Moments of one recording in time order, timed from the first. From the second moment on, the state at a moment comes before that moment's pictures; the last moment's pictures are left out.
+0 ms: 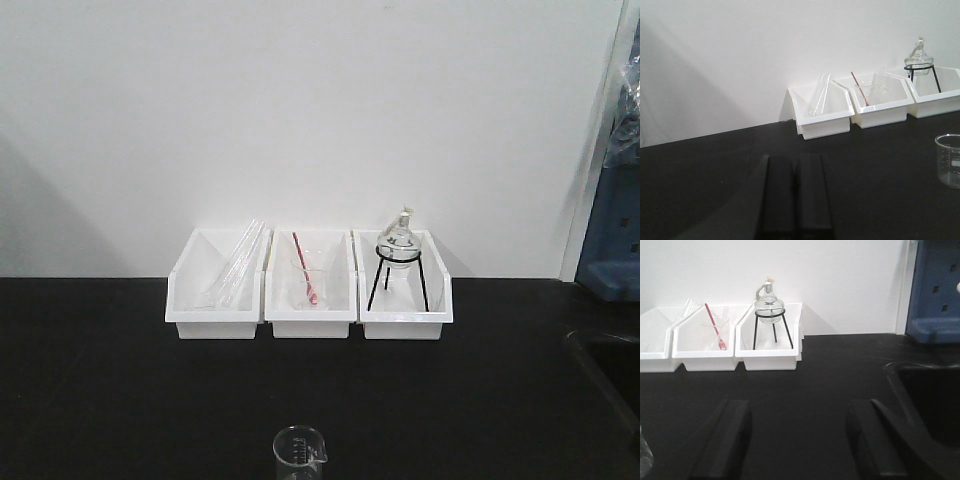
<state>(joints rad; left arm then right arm) -0.13 -0.01 0.03 0.05 0.00 0.09 0.06 0.68 -0.32 -0.08 -0.11 0.10</state>
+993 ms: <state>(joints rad) -0.13 -0.01 0.03 0.05 0.00 0.09 0.47 1.84 -0.65 -0.46 -0.71 0.07</state>
